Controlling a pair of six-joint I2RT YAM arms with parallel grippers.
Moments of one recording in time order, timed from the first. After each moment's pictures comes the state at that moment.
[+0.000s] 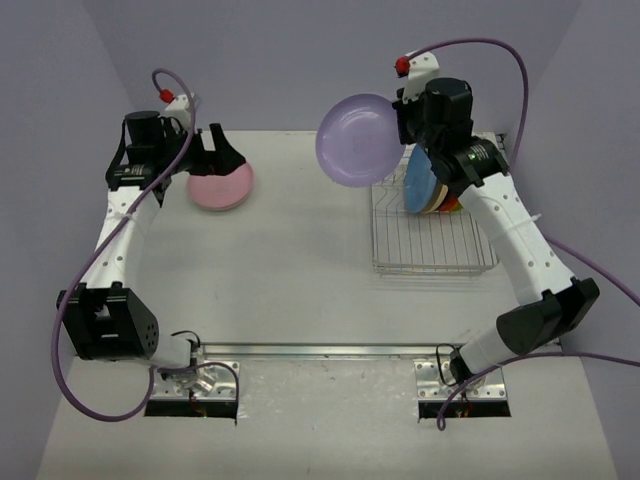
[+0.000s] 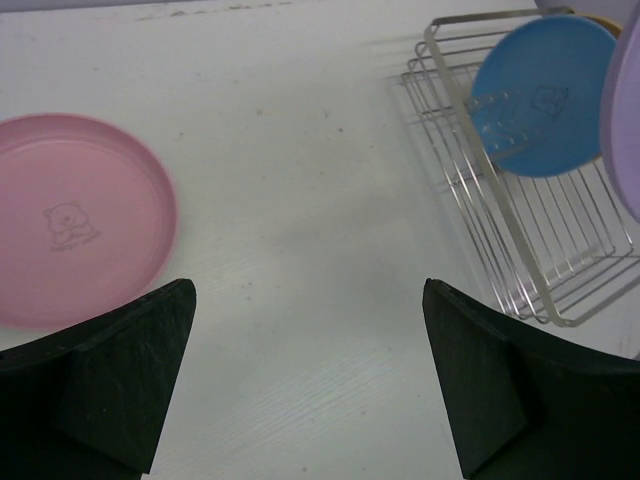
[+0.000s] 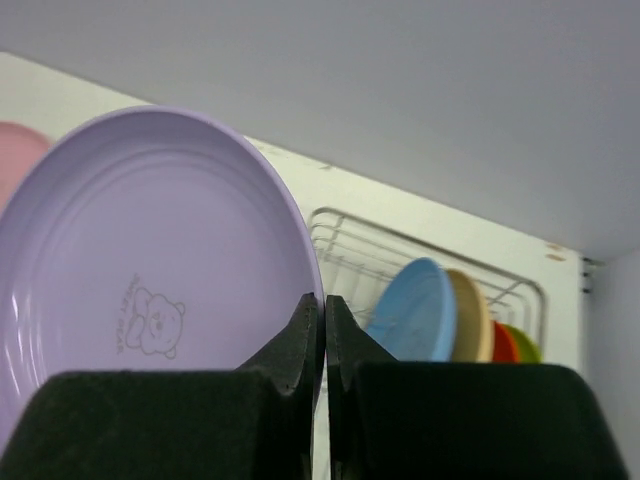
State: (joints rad) left arm 0.10 1.42 1.38 -0.44 0.60 -0.12; right arm 0.40 1.53 1.71 -0.44 0.22 -0.15
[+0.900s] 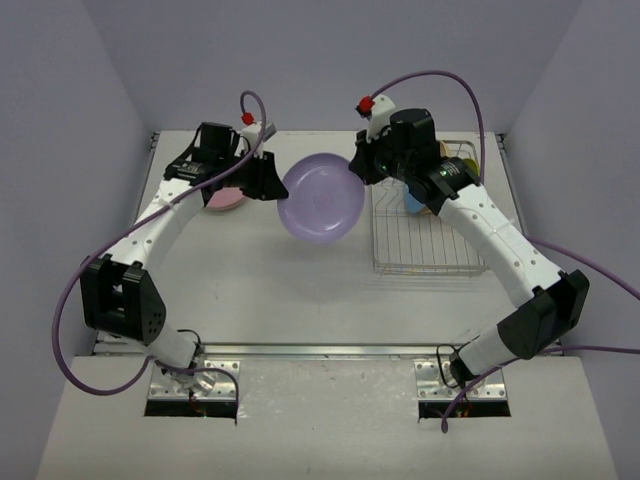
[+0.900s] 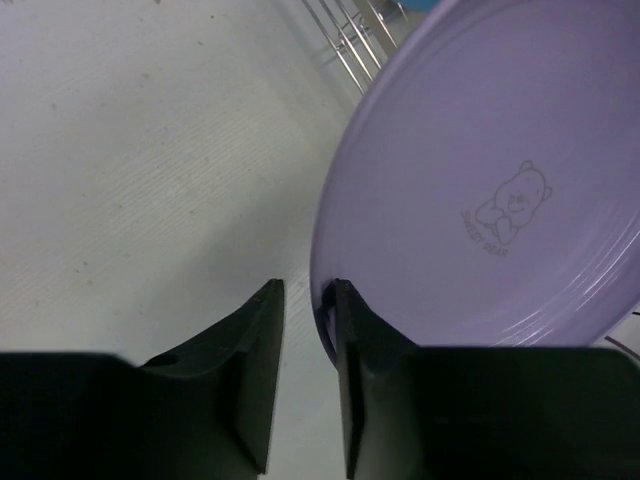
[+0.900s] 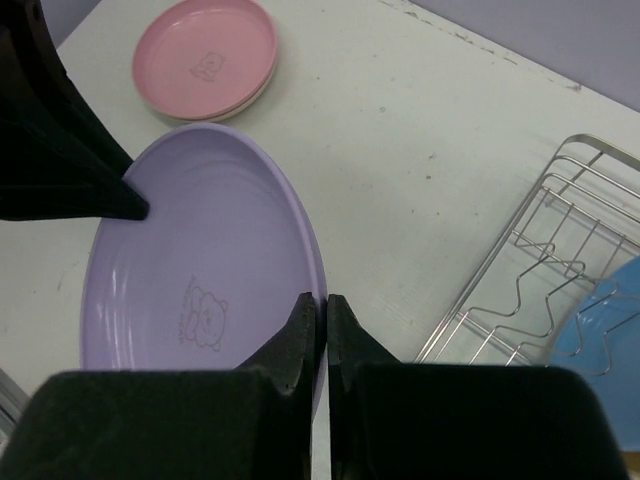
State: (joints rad) left arm -0.19 1.54 1.39 -0.57 0.63 -0.03; right arm 0.51 1.52 1.53 -0.47 -0.11 0.03
